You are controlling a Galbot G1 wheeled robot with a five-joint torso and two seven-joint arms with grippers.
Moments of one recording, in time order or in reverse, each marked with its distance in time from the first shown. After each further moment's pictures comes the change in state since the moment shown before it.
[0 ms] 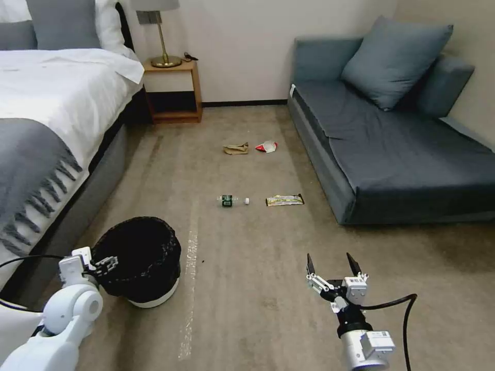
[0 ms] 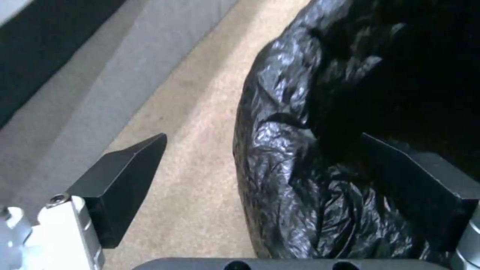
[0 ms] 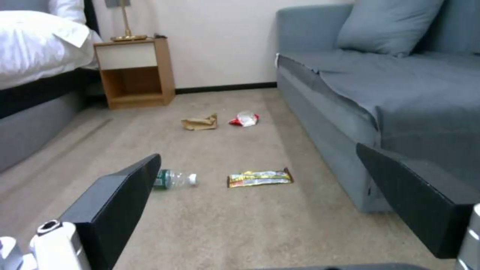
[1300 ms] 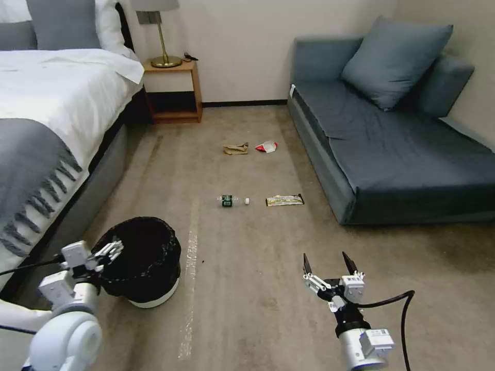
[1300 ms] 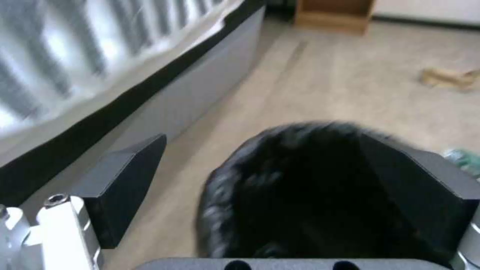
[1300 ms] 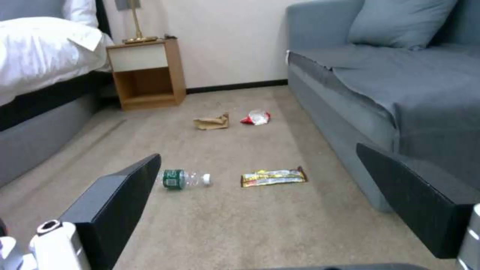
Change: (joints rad) left arm 0.250 -0.102 -0.147 -0.312 0.126 -0.243 0.112; right arm 0.014 -0.029 -0.023 0.008 0.043 -0.030 0.002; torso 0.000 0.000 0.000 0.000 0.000
